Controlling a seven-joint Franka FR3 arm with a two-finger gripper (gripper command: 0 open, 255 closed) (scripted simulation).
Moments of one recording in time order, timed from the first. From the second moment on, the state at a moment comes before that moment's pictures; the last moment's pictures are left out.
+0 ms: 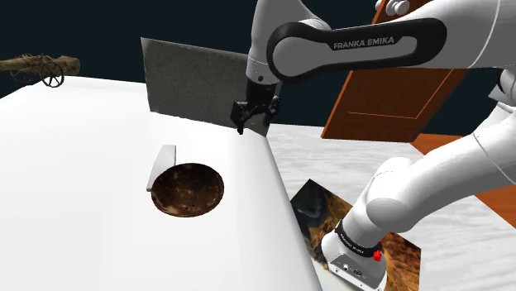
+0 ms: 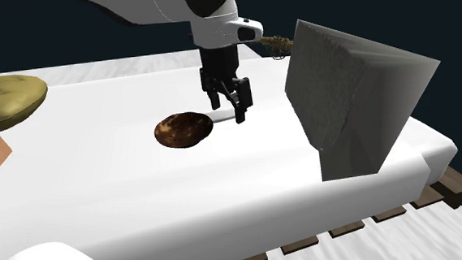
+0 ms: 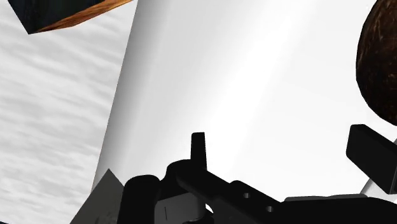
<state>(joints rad) 0.00 -0.46 0.25 -2.35 0.04 1.92 0.52</state>
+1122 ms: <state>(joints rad) 0.04 0.20 0.42 -1.91 -0.11 2.08 1.12</state>
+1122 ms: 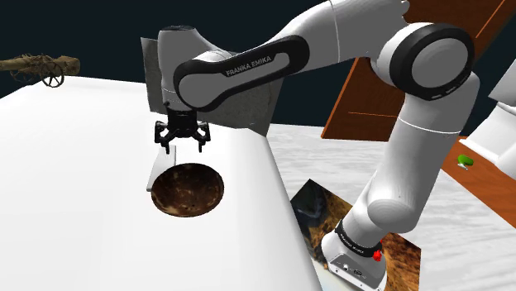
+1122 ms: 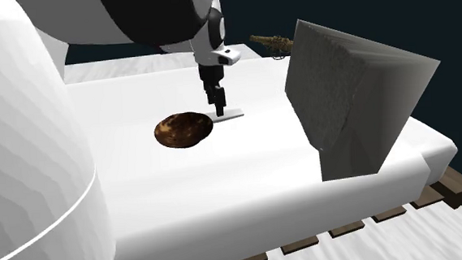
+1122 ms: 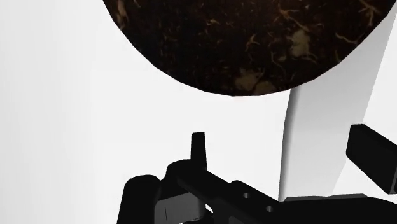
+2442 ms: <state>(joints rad) 0.12 0.48 0.38 -1.71 -0.20 2.14 1.28</state>
